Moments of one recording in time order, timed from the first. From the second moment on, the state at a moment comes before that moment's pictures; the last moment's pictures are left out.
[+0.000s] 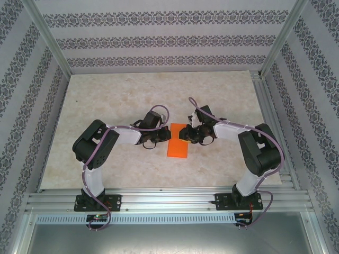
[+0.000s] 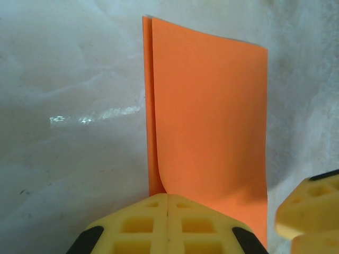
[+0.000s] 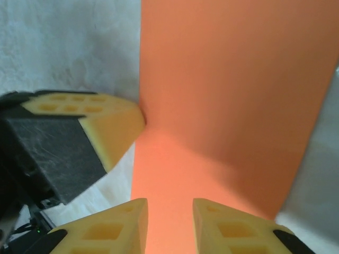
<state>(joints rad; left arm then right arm) -0.62 1.91 0.95 0.11 0.36 -0.77 0.43 1.71 0.86 -0.24 -0.58 0.59</state>
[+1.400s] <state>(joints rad) -0.62 1.91 0.95 0.10 0.36 -0.77 0.52 1.57 0.58 -0.08 -0.63 0.74</state>
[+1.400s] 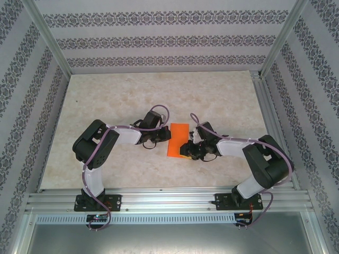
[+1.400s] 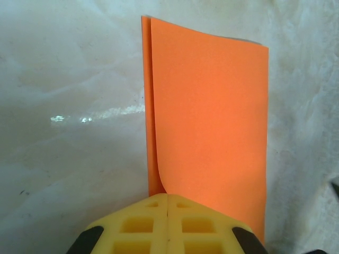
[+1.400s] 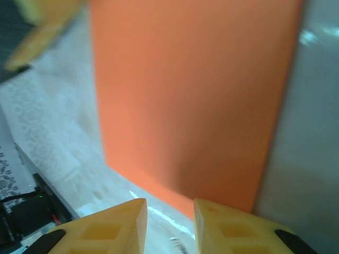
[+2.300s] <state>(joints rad) -0.62 1.71 0.90 0.03 0.32 -1.02 0.85 1.25 0.60 -0.14 -0.01 0.15</state>
